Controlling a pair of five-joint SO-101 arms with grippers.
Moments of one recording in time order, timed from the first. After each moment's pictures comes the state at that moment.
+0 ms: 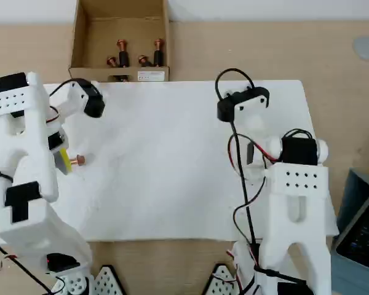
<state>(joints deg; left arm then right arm) -19.4 13.9 -5.7 99.8 -81.2 0.4 -36.7 32.6 87.9 16.6</state>
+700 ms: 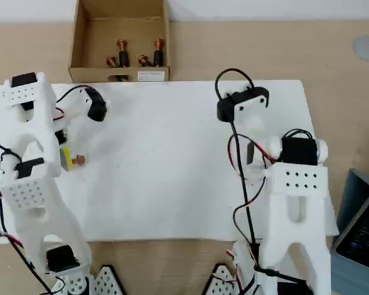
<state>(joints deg) -19.7 36.9 -21.2 99.8 -86.3 0.4 -36.7 32.6 87.9 16.7</state>
